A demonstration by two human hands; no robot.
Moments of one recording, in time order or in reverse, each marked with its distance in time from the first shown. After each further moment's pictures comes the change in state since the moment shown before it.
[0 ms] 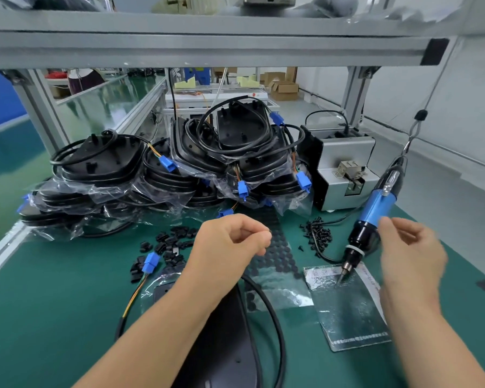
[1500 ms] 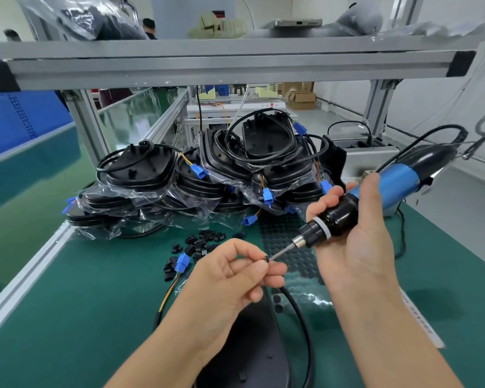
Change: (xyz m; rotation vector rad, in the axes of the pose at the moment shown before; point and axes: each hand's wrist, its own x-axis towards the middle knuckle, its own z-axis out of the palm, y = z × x) left_hand -0.056 0.002 -0.036 -0.611 -0.091 -0.162; right_hand -0.082 -0.066 0.062 1.120 -0.524 0.411
